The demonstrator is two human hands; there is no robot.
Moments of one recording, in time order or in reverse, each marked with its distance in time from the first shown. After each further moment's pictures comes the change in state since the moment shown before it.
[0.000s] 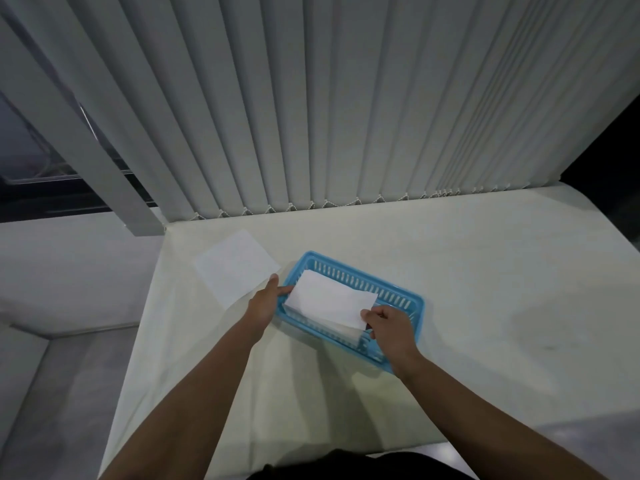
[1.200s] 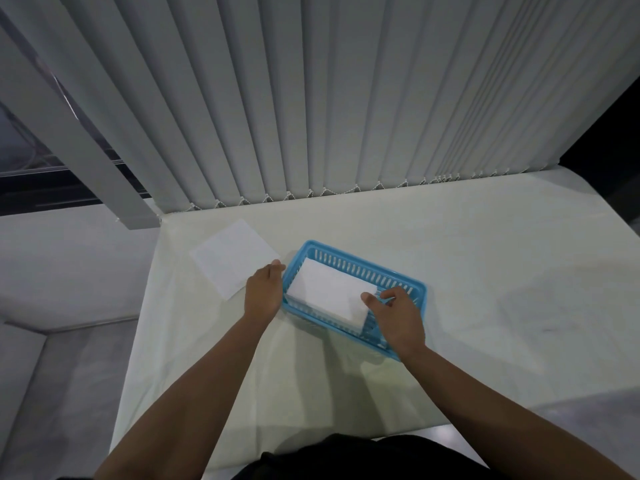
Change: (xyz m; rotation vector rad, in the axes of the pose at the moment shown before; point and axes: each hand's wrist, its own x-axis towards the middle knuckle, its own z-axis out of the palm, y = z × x) left_hand -0.001 0.003 -0.002 0.192 0.185 0.280; right_hand 0.004 0.005 0.001 -0.295 0.137 -0.058
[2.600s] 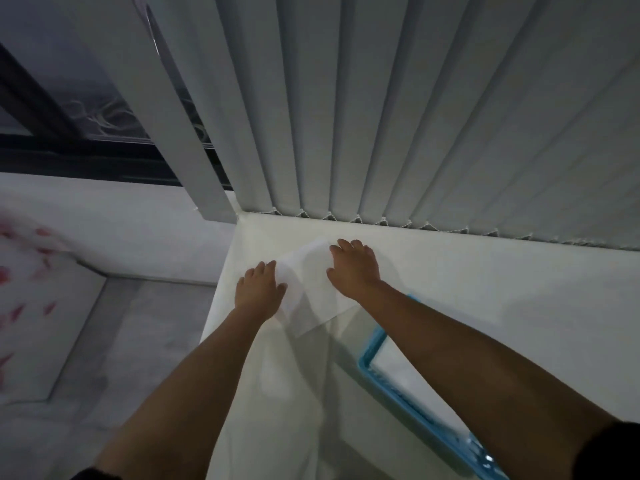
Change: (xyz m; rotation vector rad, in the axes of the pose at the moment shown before) left_hand 0.132 -0.086 -0.127 0.656 -0.026 -0.075; right_hand 0.106 -0.201 0.222 -1.004 -0.363 -0.803
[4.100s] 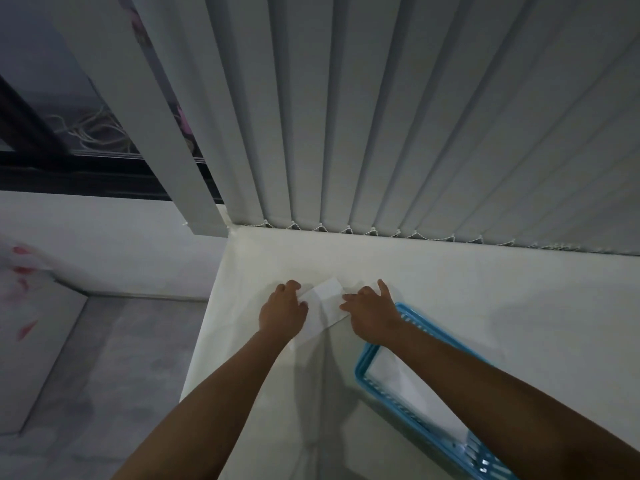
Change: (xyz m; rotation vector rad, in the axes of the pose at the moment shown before) left_hand -0.013 0.043 0.022 -0.285 -0.014 0.043; right_hand -0.060 0.035 0.015 -0.160 -0.231 -0.115
